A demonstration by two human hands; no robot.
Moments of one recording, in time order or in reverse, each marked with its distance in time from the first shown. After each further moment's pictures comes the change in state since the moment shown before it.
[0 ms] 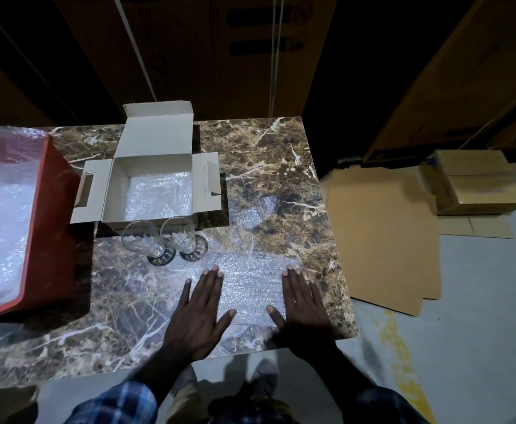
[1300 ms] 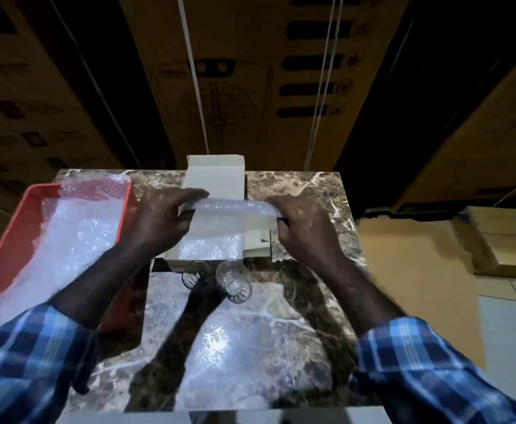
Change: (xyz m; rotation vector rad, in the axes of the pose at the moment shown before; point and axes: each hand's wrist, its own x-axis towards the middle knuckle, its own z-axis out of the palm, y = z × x) left_hand 0.085 -0.115 -0.283 -0.231 0.632 0.100; right_hand 0.233 -0.109 -0.198 0.337 0.312 -0.309
